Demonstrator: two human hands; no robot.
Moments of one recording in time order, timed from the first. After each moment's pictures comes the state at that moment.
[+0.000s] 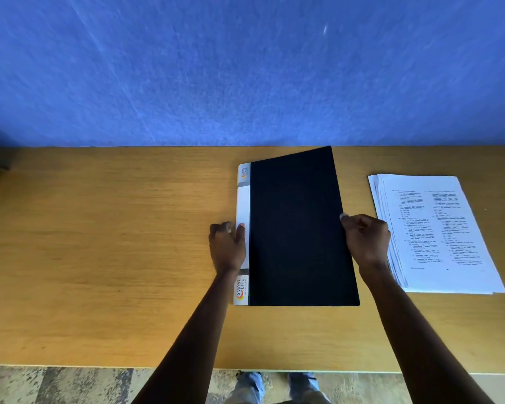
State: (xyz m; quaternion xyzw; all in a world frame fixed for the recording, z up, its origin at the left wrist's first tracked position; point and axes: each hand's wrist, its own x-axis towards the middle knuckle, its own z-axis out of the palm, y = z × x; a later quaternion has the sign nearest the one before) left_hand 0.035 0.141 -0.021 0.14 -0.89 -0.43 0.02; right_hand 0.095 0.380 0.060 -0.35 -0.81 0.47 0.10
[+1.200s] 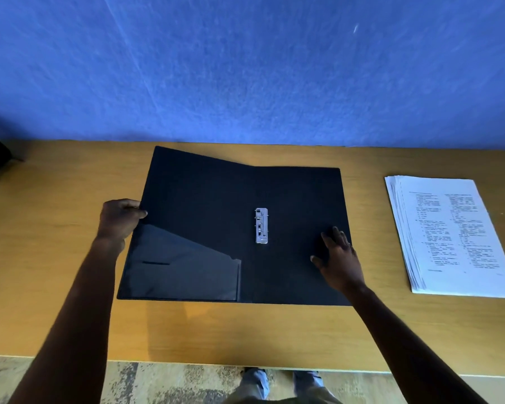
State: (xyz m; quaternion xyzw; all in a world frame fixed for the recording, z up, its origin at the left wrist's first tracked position) left_hand -0.040 -0.089 0.055 0.23 -0.84 -0.49 -0.08; right_hand 0.109 0.338 -0.028 -0.14 -0.96 0.19 -0.13
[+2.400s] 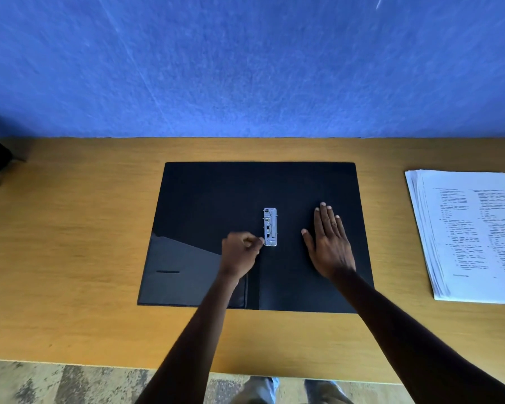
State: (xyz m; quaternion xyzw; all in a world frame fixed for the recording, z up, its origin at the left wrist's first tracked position) left_hand 0.028 0.091 -0.010 0.06 -0.87 -0.46 -0.17; right_hand 0.061 0.310 -0.063 -0.05 -0.99 0.12 -0.02
